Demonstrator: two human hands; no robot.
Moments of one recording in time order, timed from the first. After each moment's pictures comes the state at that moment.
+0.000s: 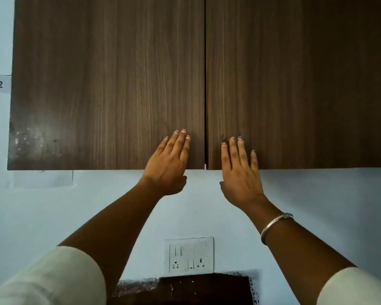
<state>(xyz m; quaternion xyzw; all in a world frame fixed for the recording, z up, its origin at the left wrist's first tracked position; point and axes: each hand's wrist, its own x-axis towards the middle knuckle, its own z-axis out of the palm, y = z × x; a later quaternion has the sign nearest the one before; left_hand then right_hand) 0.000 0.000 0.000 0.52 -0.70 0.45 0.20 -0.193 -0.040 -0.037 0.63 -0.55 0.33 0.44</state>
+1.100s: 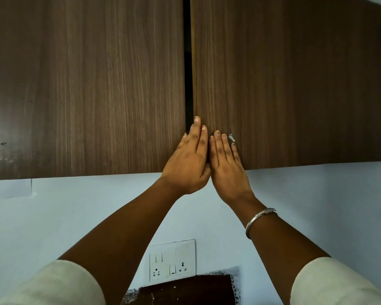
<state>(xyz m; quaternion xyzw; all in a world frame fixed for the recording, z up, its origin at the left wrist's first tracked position) -0.068 -0.011 0.009 0.36 -0.81 0.30 0.36 -0.203 -0.045 -0.026 0.59 -0.49 0.38 0.52</state>
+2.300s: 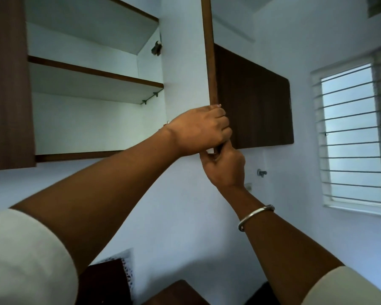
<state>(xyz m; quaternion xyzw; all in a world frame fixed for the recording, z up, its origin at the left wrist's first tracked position) -0.366 0.238 0.047 0.03 -0.77 0.60 0.21 -0.469 0.240 -0.048 0.46 -0.52 0.64 0.32</state>
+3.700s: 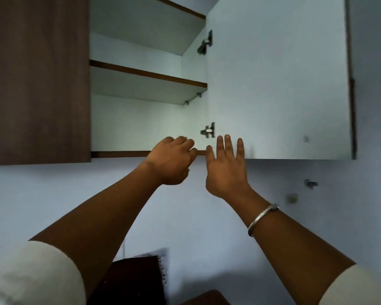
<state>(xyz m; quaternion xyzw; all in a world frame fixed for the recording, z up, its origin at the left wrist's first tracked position) -0.256 0.118 0.010 0.31 -0.79 0.49 0.16 -0.404 0.154 -0.029 0.56 -0.69 0.17 0.42</state>
